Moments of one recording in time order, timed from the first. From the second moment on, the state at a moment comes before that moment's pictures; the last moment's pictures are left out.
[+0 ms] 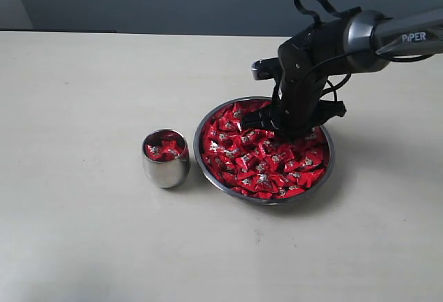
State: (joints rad) left arm 0.19 0.00 0.00 0.03 0.34 0.03; right arm 0.64 2.07 -1.30 -0.21 0.69 0.47
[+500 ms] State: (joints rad) left arm 0.19 0.00 0.00 0.03 0.34 0.03; right arm 0.66 1.87 -1.30 -0.10 0.68 0.26
